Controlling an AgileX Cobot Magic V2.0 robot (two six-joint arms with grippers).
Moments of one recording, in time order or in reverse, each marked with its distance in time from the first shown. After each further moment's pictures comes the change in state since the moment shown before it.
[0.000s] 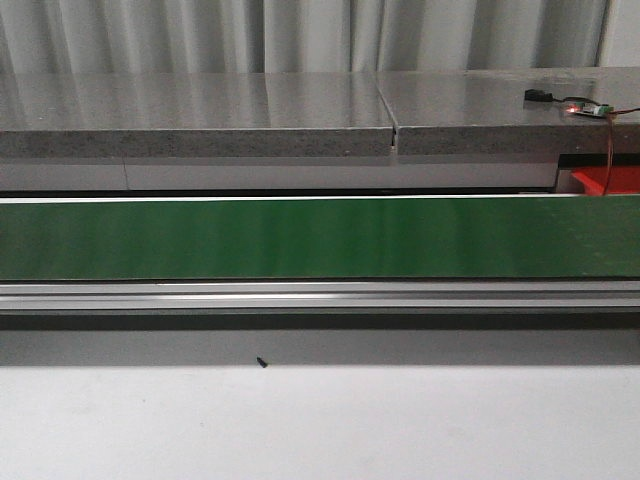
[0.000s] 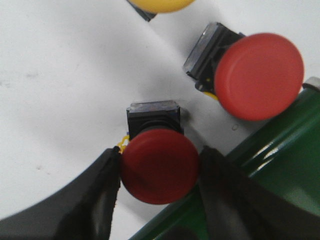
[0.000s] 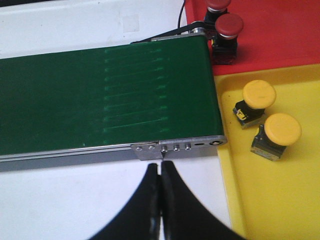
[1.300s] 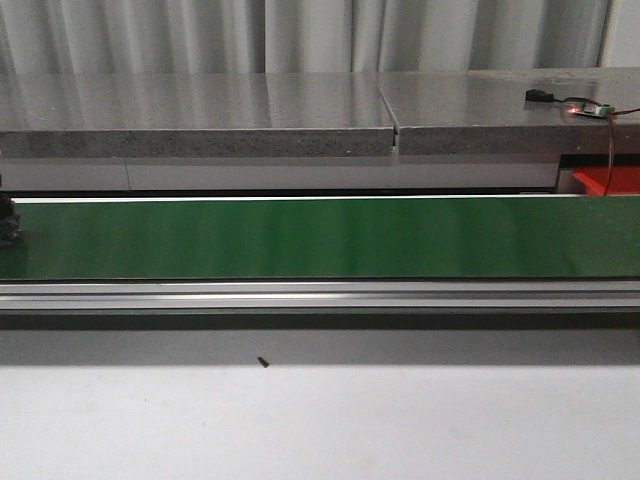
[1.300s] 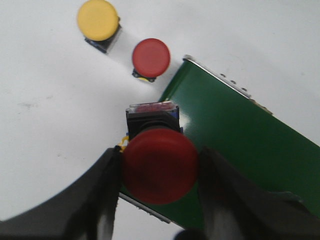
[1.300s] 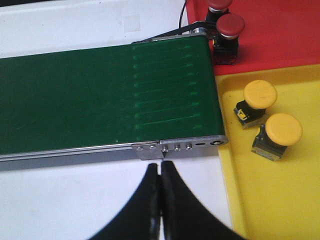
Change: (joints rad) left arm -0.093 -0.321 0.002 0.019 0.050 0.122; right arm 0.000 0.000 0.000 0.000 0.001 0.000
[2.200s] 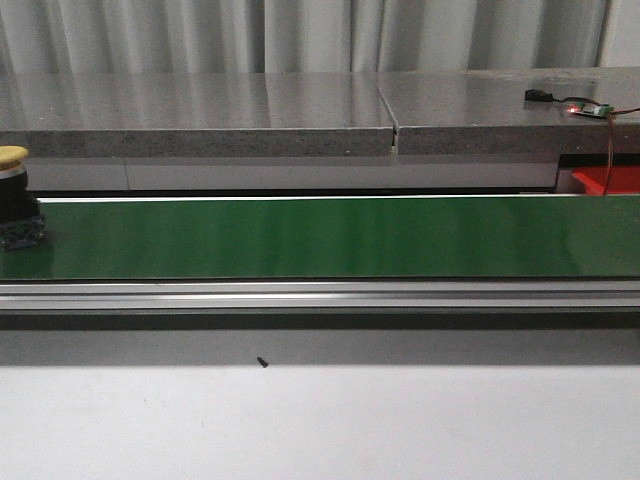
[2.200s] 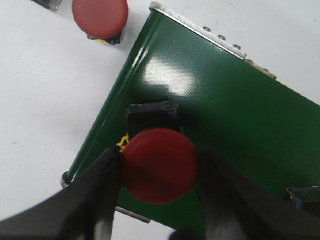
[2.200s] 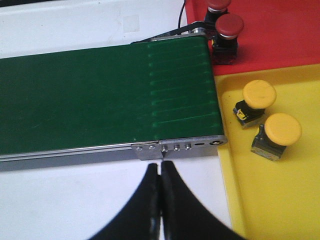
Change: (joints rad) left arm -0.063 0.106 0.056 -0.024 -0.006 0.002; right arm 0.000 0.000 0.000 0.000 0.000 0.000
